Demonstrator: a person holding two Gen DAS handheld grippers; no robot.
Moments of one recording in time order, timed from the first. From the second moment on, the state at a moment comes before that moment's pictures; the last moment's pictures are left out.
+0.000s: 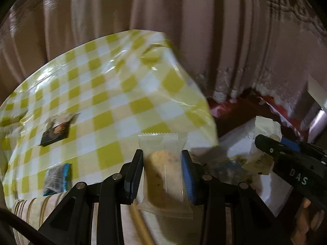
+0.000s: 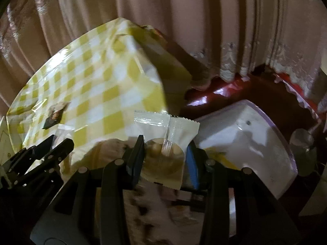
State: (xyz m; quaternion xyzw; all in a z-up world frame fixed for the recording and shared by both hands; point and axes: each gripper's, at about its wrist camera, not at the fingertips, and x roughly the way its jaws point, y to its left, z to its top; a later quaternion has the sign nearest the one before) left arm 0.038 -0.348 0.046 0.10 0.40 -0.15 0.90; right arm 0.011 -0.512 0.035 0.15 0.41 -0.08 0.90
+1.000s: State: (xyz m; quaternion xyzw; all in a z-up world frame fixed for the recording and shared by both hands) left arm 0.030 -0.387 0.035 0.14 0.41 -0.17 0.88; right arm -0.015 -0.564 0.003 0.19 0.45 -0.12 0.86
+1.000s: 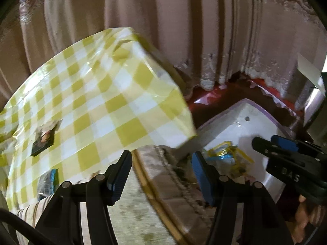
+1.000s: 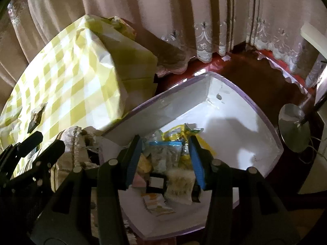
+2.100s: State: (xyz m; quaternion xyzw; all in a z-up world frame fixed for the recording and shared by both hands) left arm 0.083 -0.236 0.033 0.06 0.43 -0.02 0.90; right arm 0.048 -0.416 0.017 0.12 0.46 0.00 0.88
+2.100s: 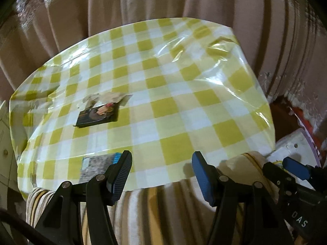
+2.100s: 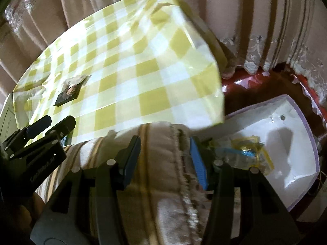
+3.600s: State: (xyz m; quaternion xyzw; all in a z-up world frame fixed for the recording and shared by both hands) left arm 0.116 -0.048 -0.022 -0.11 0.52 0.03 0.85; right arm 0.126 -0.274 -0.006 0.02 0.51 0.10 0.86
